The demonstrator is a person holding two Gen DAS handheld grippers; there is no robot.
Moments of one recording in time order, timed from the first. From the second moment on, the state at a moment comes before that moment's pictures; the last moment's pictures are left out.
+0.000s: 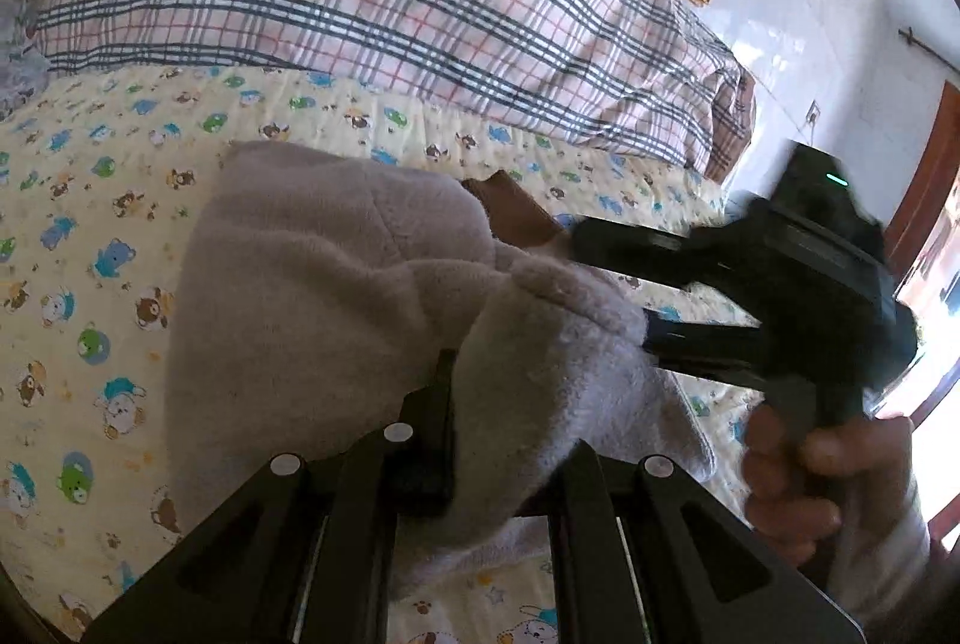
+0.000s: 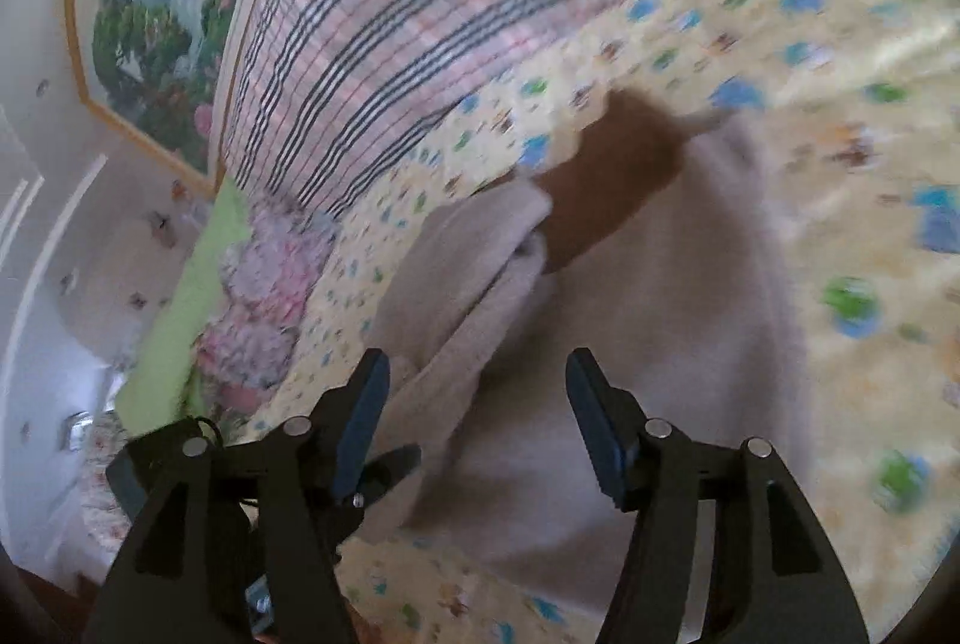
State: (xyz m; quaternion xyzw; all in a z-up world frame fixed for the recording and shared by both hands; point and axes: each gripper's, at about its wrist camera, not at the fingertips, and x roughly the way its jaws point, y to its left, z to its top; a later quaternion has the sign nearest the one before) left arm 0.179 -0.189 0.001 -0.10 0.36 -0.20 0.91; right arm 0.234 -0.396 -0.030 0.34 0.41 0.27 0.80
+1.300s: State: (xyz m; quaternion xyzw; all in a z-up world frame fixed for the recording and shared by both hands) left arm 0.133 -0.278 -0.017 0.01 0.37 -0.31 0.88; right arm 0.265 -0.468 -0.034 0.27 0.40 0.19 0.85
